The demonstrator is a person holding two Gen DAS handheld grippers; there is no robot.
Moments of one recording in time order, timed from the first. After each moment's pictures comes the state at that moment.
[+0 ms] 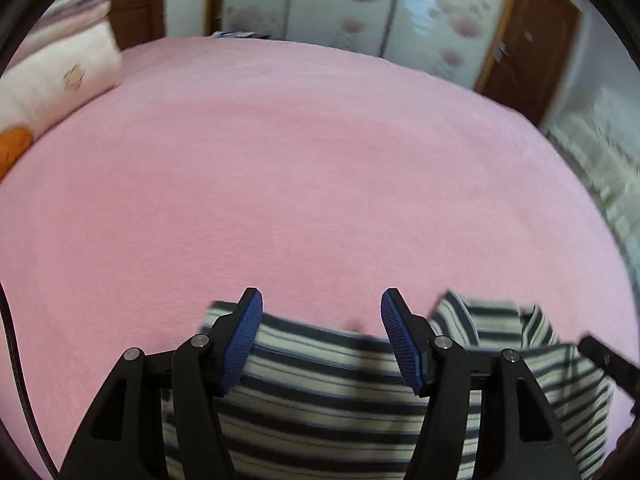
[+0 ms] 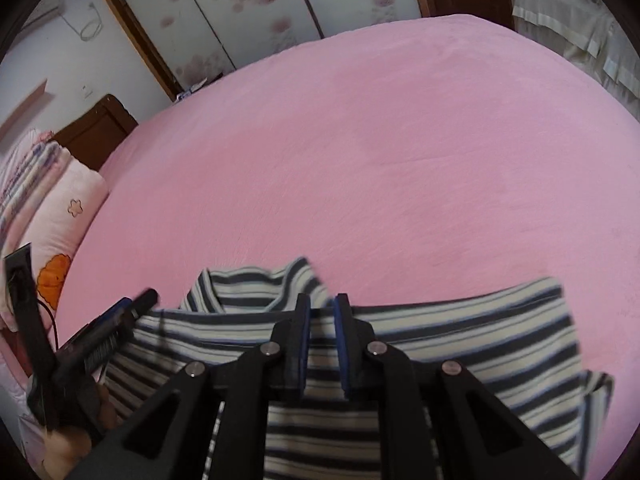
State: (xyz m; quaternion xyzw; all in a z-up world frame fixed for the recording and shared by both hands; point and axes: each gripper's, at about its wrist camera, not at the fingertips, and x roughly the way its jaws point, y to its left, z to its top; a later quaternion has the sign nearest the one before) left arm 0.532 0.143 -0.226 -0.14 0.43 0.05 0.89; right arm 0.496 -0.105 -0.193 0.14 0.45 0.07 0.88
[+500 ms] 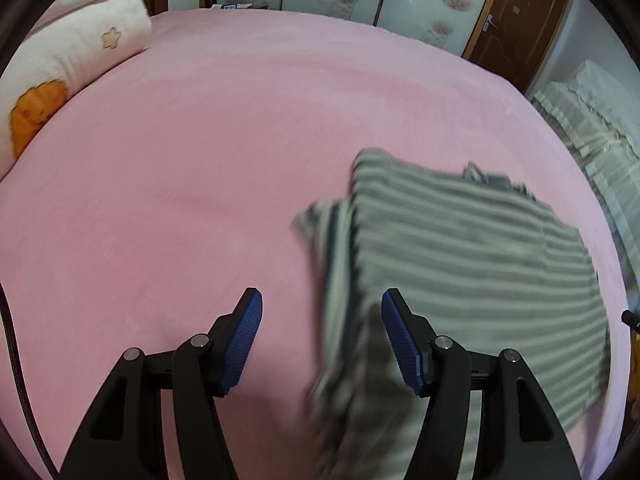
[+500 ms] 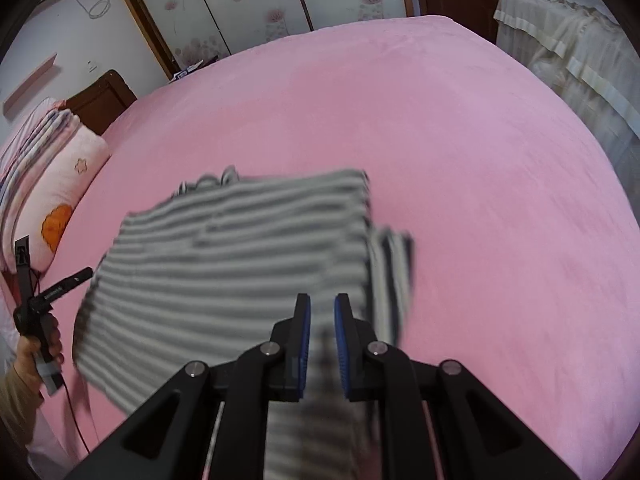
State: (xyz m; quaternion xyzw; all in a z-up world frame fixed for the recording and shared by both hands) left arm 0.361 0.251 -0.211 -0.12 0.49 0.01 0.86; right arm 0.287 -0.192 -0.167 0.11 0.49 0.06 0.86
